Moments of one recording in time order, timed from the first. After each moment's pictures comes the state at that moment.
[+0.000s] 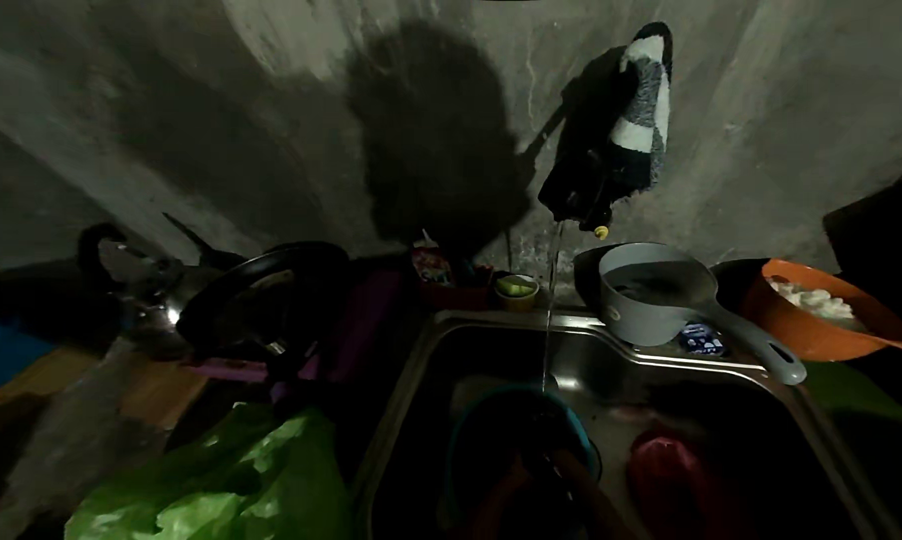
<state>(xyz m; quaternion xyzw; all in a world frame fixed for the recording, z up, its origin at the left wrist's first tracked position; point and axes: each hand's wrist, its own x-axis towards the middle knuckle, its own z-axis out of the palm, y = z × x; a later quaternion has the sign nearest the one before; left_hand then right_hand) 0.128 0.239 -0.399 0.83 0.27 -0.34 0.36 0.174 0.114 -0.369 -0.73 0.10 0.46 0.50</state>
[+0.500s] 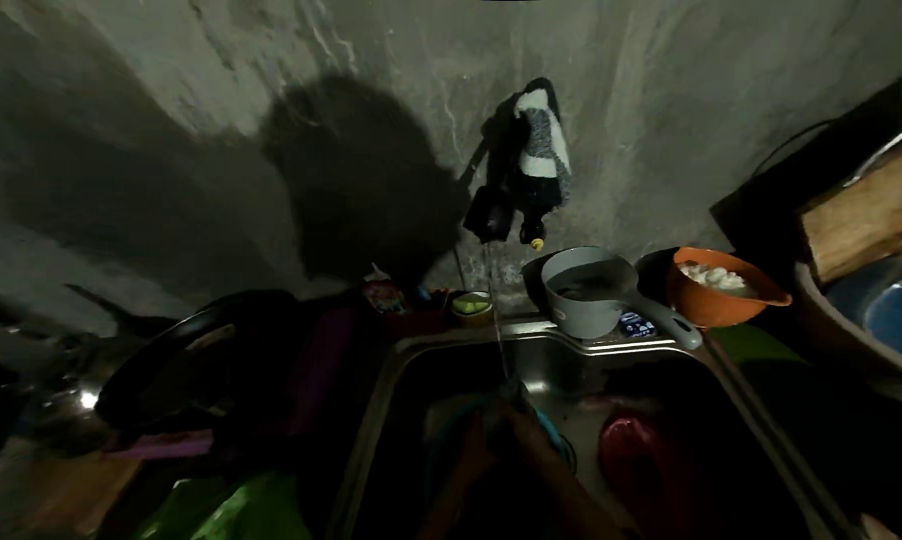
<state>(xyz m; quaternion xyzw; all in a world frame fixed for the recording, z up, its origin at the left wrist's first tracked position) 0.134 0.252 -0.255 0.89 0.20 -0.16 0.37 0.188 0.142 -0.276 -0.56 0.12 0.28 0.77</state>
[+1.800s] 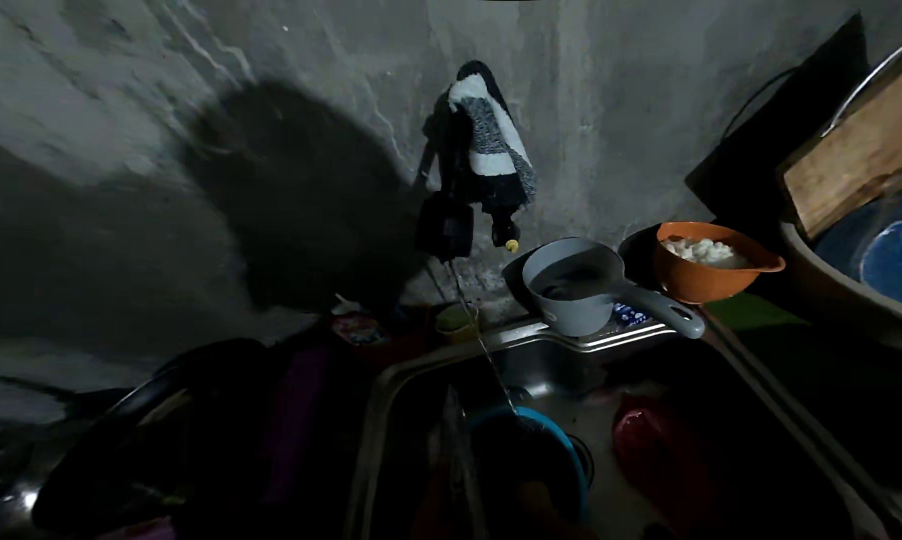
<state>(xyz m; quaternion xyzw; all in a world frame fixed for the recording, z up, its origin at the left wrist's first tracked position) 0.100 0.296 -0.267 0.52 0.35 -0.01 0.78 0.142 0.165 -0.393 -0.86 -0.14 0.41 0.26</state>
